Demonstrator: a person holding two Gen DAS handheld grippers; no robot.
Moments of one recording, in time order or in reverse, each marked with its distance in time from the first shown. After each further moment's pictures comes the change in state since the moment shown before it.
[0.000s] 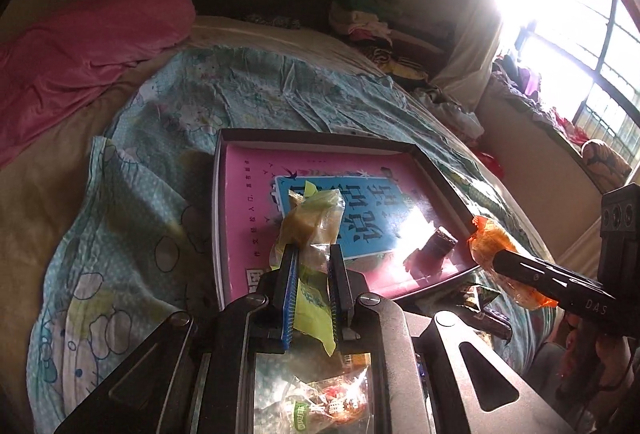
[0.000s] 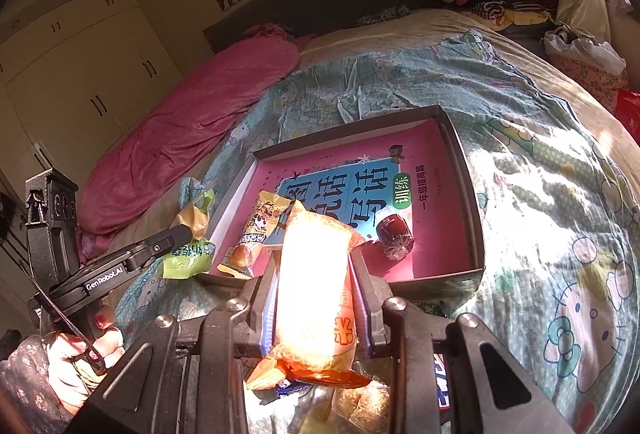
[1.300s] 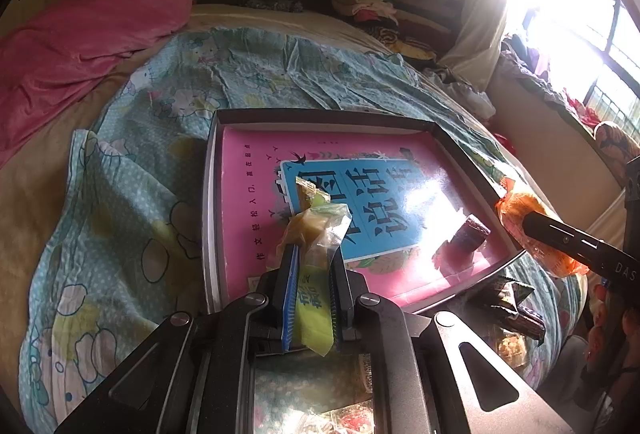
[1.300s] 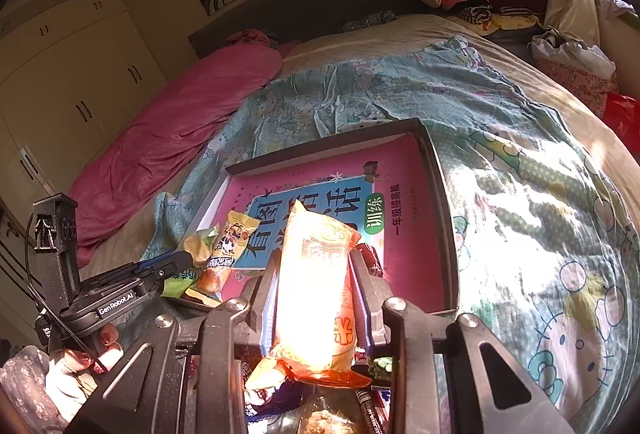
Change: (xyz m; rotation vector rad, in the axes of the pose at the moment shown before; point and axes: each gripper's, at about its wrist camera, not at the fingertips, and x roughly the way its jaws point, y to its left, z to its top) left arm 0.040 0.001 0.001 0.034 0.058 0.041; right arm 0.013 -0.018 0.017 0.008 -0.017 -0.060
